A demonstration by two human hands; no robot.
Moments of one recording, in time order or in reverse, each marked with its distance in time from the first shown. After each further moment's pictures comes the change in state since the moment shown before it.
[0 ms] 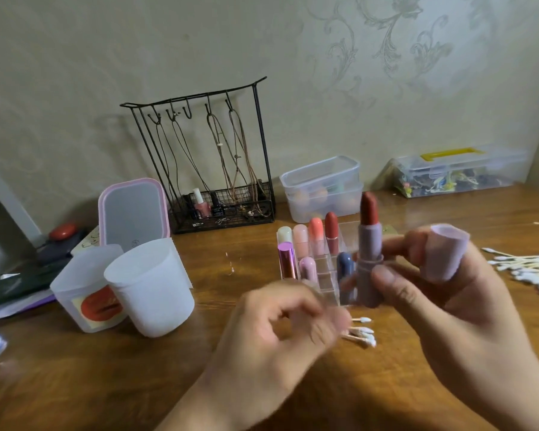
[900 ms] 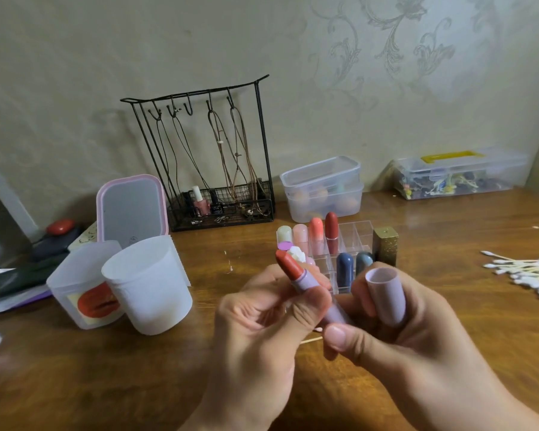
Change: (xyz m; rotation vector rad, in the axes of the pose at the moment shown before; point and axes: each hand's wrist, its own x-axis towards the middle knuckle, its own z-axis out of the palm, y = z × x) left_hand 0.003 -0.004 0.018 -0.389 0.376 0.081; right_hand -0.009 0.008 0.008 -0.100 -0.169 0.186
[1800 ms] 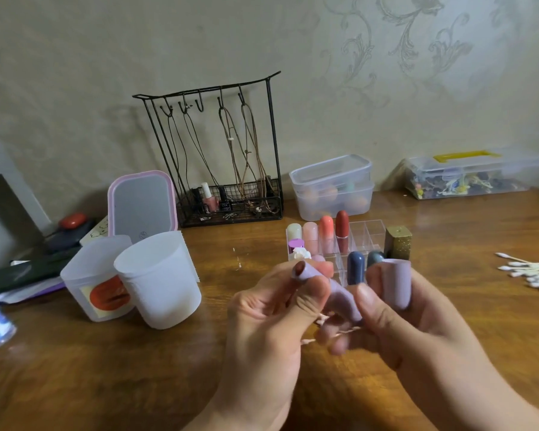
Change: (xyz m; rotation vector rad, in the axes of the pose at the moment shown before) left_hand -0.003 -0.008 -0.001 -0.196 0.085 -0.182; right_hand 0.003 0.004 0.009 0.327 0.040 0.199
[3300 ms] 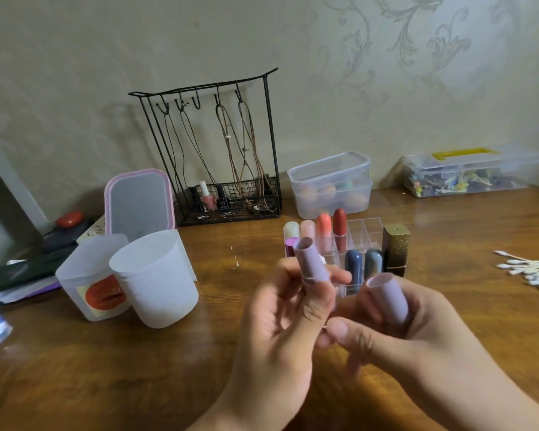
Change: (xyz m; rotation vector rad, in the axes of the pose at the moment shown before) left_hand -0.003 -0.002 0.004 0.126 -0.108 0.022; right_hand -0.001 -0.005 -0.012 -0.320 -0.038 0.024
